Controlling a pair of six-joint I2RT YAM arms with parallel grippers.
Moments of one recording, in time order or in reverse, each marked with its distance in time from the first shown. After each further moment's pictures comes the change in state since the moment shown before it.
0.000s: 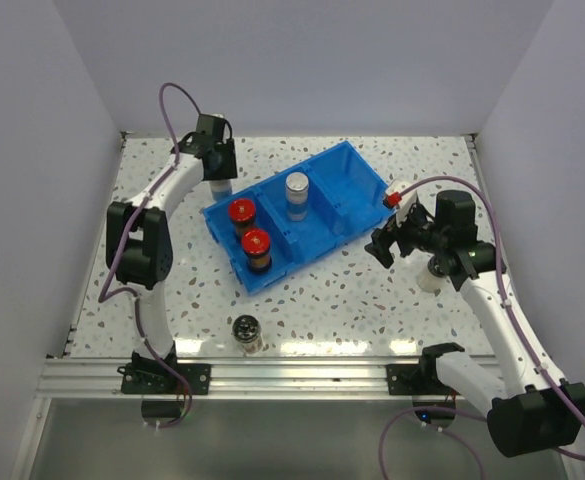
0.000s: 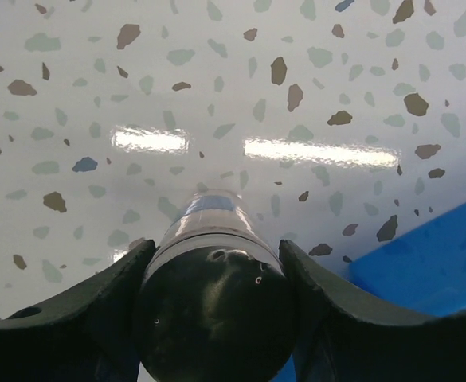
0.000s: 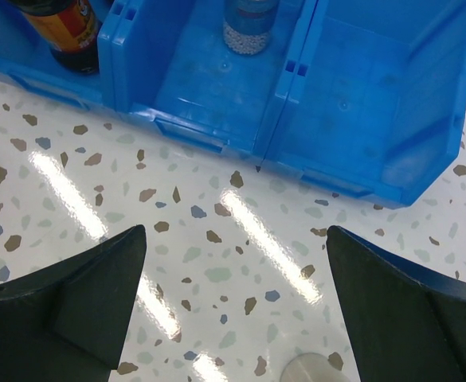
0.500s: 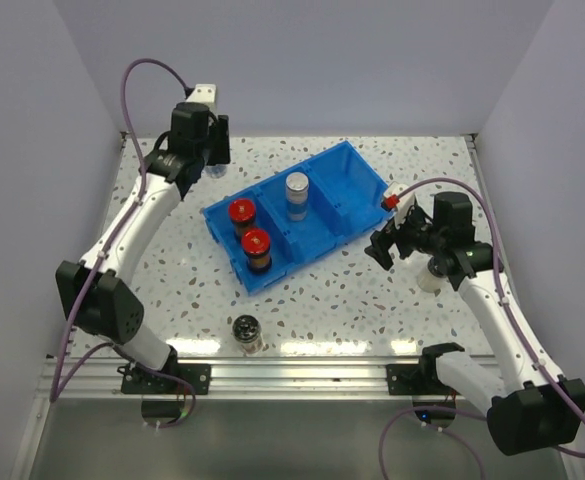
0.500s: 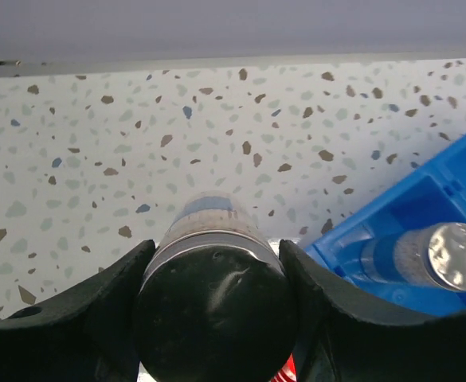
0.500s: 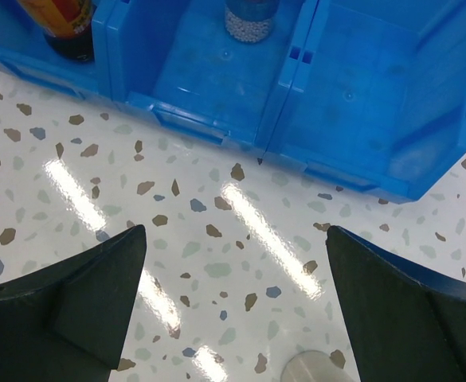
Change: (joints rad) left arm -0.069 -0.395 -0.130 0.073 -0.102 0.136; right arm -0.001 0.008 -0.021 0.004 0.002 -0.014
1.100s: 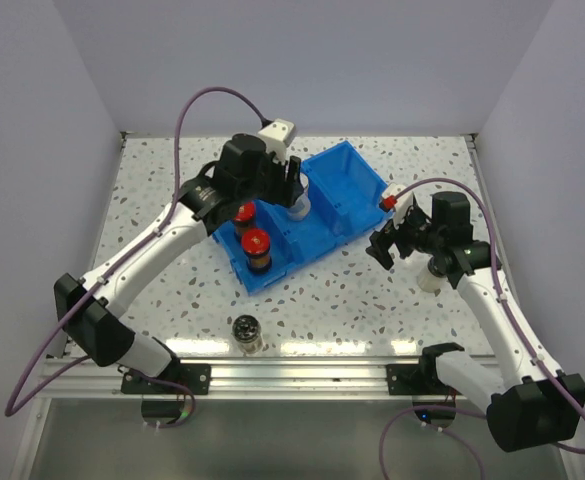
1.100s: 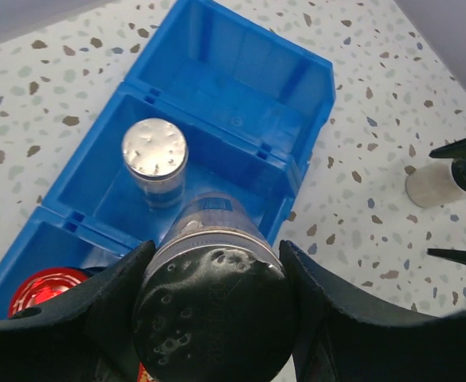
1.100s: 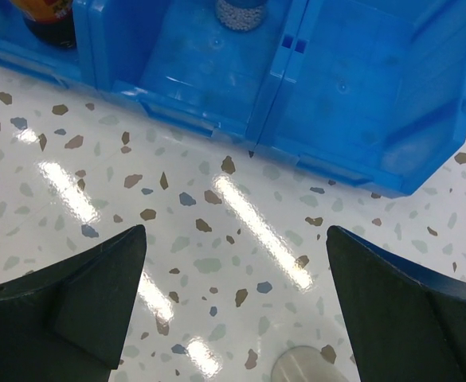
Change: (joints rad) left arm -0.365 -0.150 -0.103 0.013 0.251 -0.059; right arm 0.000 0.019 -0.008 0.003 0.021 -0.032
